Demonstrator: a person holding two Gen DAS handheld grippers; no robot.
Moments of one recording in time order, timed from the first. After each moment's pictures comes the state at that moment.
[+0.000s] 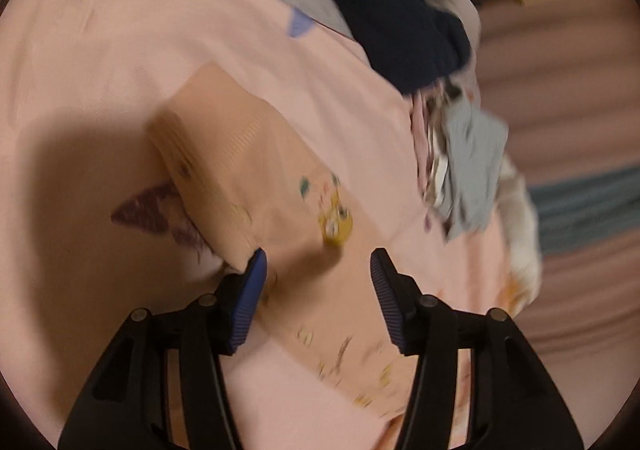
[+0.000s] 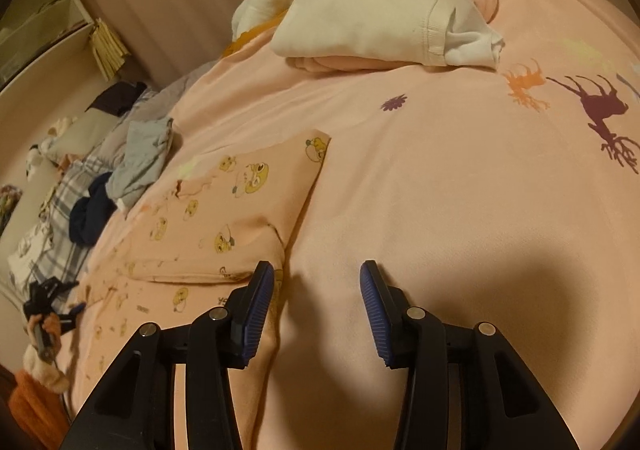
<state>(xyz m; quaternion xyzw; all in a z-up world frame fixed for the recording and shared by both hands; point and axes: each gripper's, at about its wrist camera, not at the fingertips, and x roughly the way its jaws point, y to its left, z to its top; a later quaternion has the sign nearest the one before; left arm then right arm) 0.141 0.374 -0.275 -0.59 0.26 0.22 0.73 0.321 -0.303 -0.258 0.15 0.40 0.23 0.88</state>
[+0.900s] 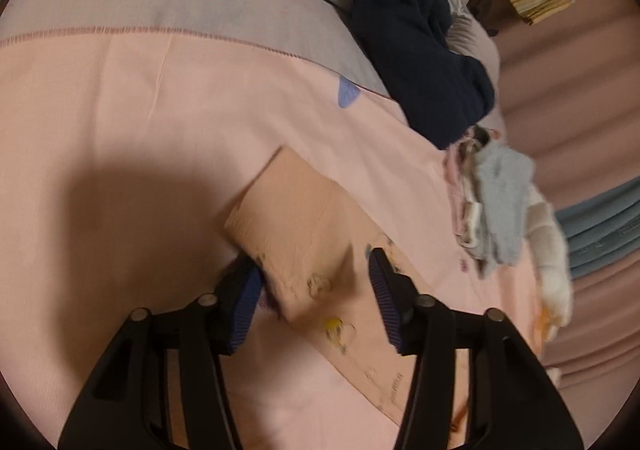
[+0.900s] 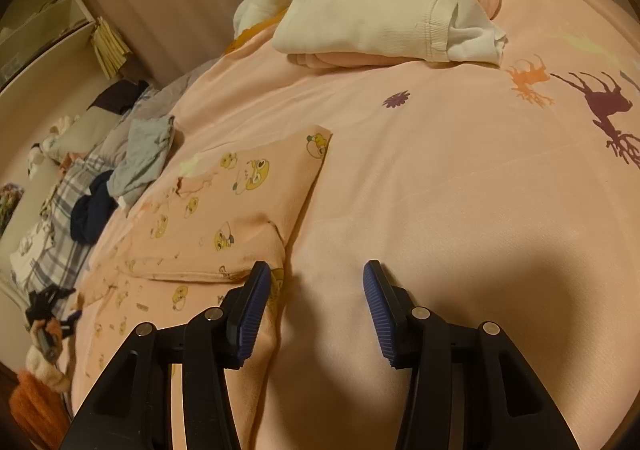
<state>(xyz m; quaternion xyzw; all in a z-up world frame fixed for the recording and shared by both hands) 0.123 0.394 -0.262 -0.51 0.26 0.32 0.75 0.322 -0.304 -0.261 0.15 0.40 0.24 0.87</state>
